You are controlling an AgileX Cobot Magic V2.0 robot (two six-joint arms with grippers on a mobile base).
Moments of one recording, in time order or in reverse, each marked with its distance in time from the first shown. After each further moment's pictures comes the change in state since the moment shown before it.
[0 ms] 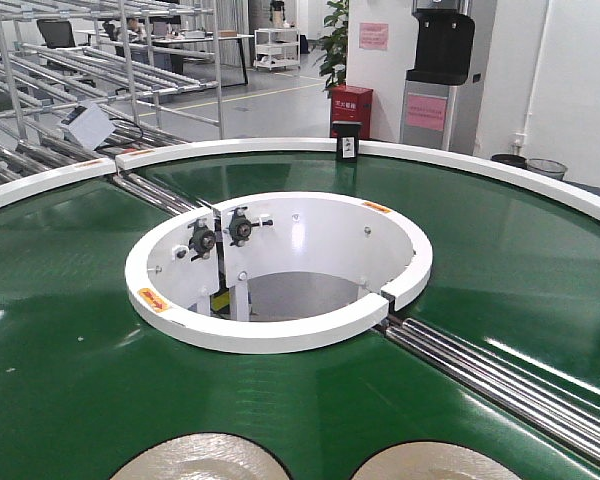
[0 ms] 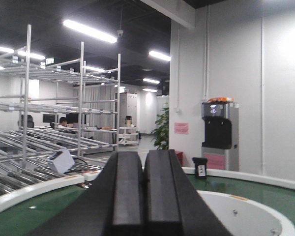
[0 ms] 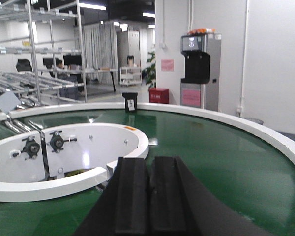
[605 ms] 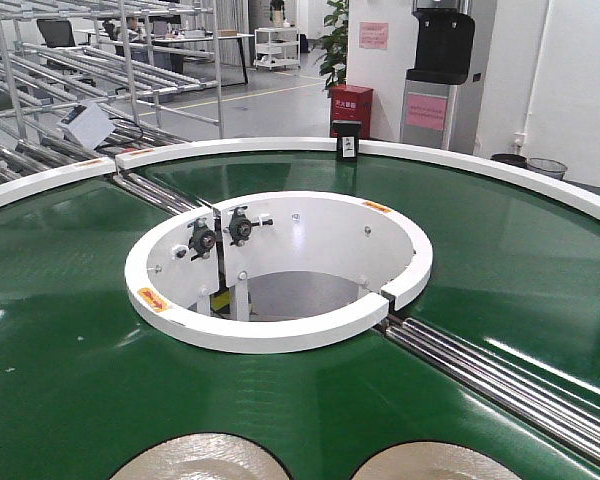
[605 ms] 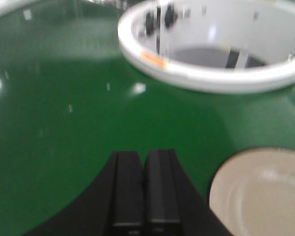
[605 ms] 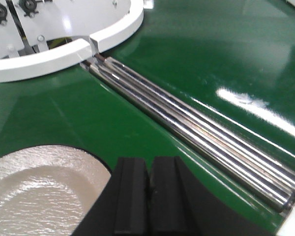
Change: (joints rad) left arm 0.000 0.690 -0.141 0.000 0.294 0.025; right arm 0.000 0.568 -0.086 -0.003 0.042 0.000
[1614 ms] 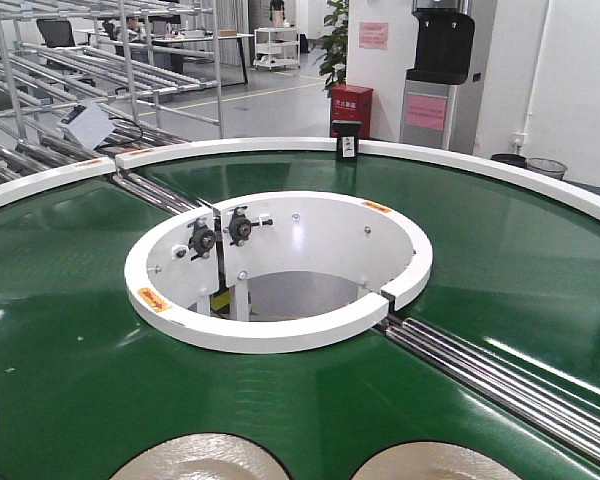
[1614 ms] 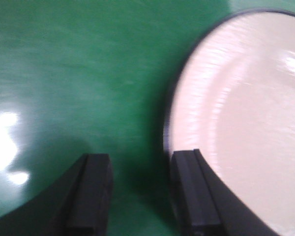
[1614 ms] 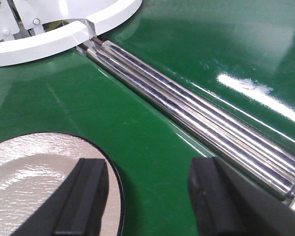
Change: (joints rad) left arm 0.000 0.557 -0.003 -0.762 0.079 0.507; right arm 0.000 0.034 0.001 0.000 0.014 0.000
